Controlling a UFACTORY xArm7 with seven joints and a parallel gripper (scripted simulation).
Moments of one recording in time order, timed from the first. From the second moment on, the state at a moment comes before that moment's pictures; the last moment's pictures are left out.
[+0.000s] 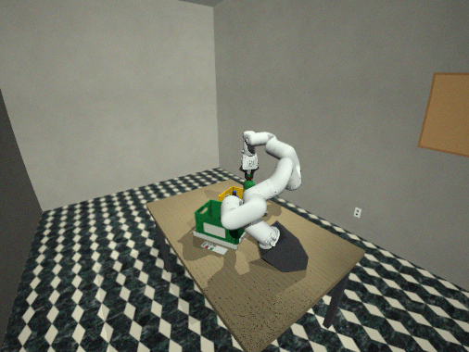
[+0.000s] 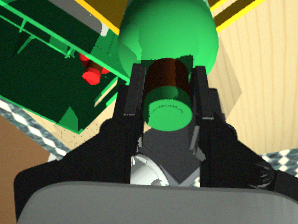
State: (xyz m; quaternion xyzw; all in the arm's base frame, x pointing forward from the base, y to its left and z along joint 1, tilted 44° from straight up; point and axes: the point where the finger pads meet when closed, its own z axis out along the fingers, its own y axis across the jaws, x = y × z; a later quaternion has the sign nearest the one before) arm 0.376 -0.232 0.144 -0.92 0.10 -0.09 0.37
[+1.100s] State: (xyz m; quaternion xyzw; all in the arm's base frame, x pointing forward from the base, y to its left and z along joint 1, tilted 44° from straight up) arm 0.360 -0.187 0.180 -0.92 0.10 -0.09 0.37
